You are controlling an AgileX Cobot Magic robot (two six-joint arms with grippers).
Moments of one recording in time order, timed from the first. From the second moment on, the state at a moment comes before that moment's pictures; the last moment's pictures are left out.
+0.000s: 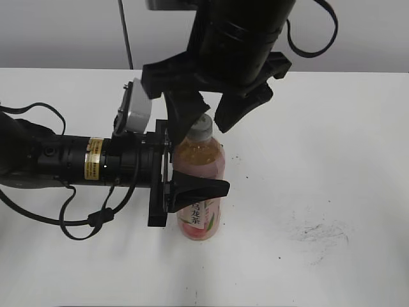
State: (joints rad) left arm -0.39 2.02 -0.82 1.27 -1.22 -0.49; right arm 0.77 1.80 -1.64 0.19 1.22 0.12
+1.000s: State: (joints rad) left arm -0.39 2.02 -0.82 1.28 -1.22 -0.49; right arm 0.77 1.81 -1.64 0.16 1.22 -0.62
